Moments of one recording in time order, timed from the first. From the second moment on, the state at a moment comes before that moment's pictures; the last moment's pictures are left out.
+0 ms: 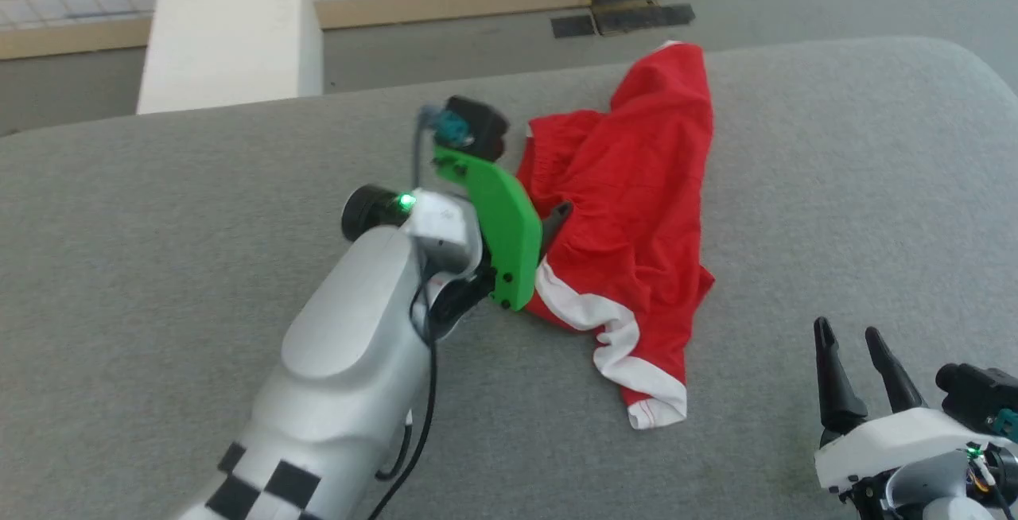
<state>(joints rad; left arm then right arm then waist) -0.71 0.06 -0.48 0.47 -0.56 -0.12 0.52 -0.01 -0.05 -0.13 0.20 0.35 0.13 -0.08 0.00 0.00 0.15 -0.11</state>
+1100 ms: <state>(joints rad) -0.78 0.18 -0.37 0.48 -0.79 -0.08 0.55 -0.06 -0.05 -0.13 0.25 0.37 0.13 -0.12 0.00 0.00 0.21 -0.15</state>
